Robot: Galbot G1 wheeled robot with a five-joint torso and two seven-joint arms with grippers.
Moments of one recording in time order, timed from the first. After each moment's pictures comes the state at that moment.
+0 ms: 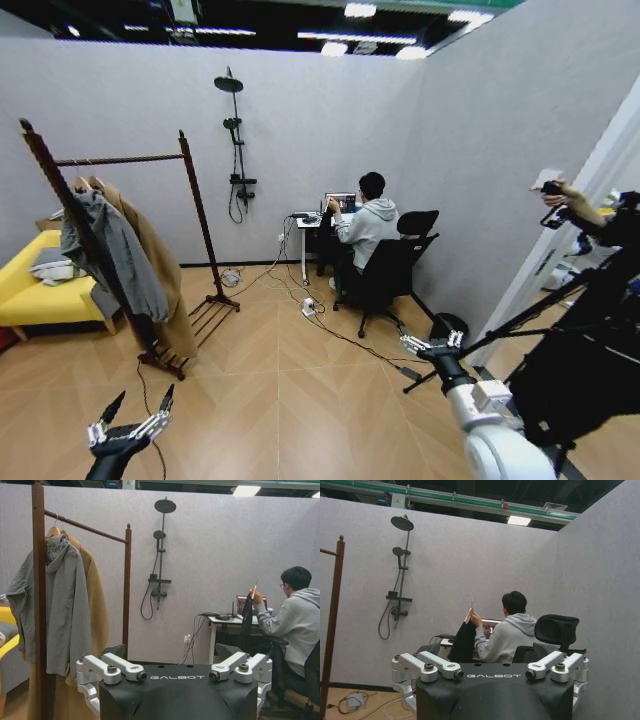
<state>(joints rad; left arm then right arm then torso) 1.83 -1.30 -0.87 -2.29 -0.49 -0.05 0.04 -1.40 1.40 0.82 2.26 0.17 -0.19 -0.09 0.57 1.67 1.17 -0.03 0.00</state>
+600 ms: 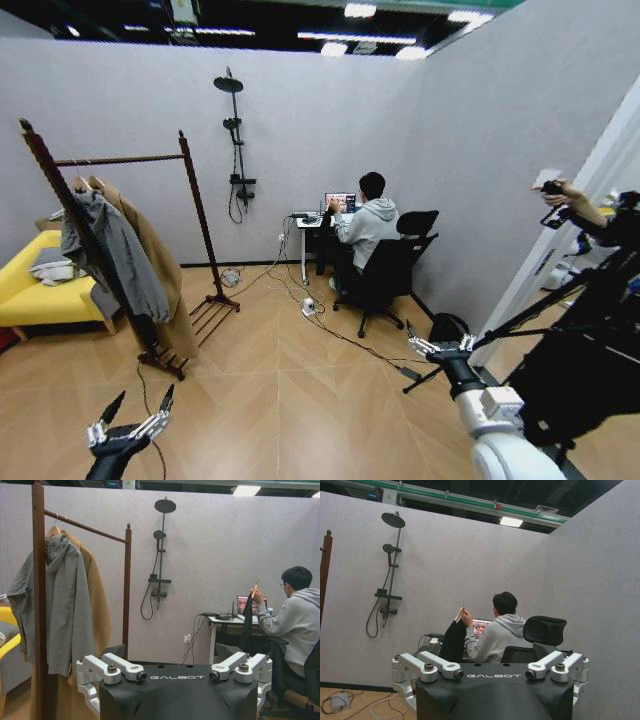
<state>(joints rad) 1.83 -1.30 -0.87 -2.29 -0.49 -0.05 0.04 -1.42 1.40 0.82 2.28 0.15 -0.20 -0.07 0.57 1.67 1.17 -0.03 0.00</state>
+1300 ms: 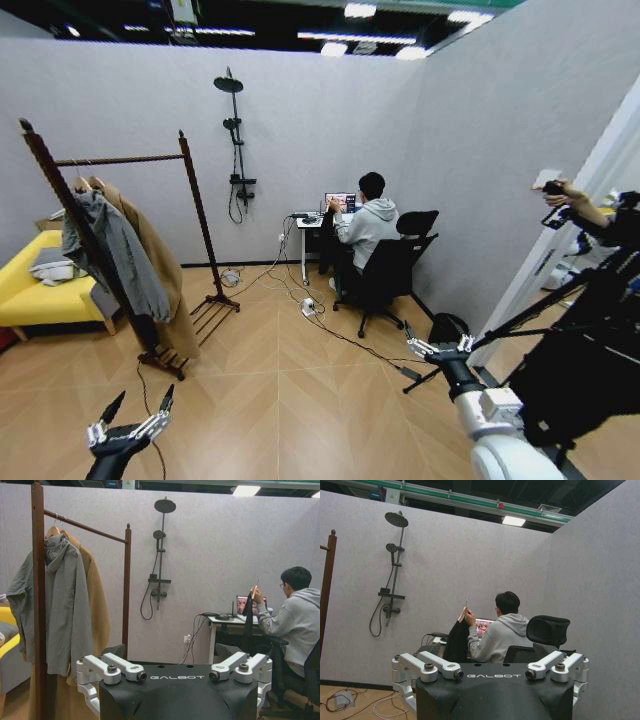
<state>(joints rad) 1.83 -1.30 -0.87 -2.29 -0.49 -0.05 0.04 -1.43 1.41 0.81 2.29 0.13 -0.20 -0.07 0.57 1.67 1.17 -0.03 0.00</state>
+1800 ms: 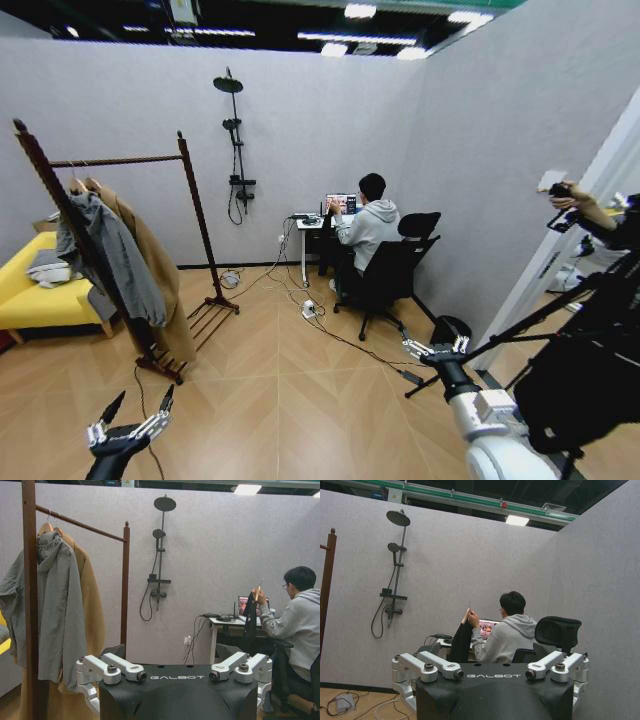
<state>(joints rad) 1.83 -1.30 -0.87 -2.29 -0.49 -0.05 0.04 -1.43 1.42 0.79 2.29 0.12 -0.19 -0.07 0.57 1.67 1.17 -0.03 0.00</state>
